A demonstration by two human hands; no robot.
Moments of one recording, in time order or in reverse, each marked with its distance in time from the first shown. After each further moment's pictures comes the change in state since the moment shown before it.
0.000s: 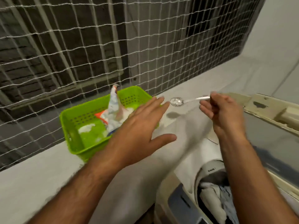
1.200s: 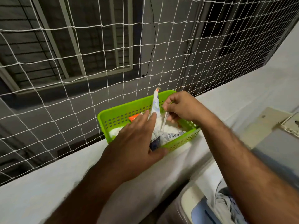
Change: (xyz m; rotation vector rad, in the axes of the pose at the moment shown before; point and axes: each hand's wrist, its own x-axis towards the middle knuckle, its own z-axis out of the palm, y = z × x) left_hand -0.067 -0.109 -0.029 0.062 -0.030 -0.302; right_hand 0.002 0.084 0.200 -1.071 -0.732 0.052
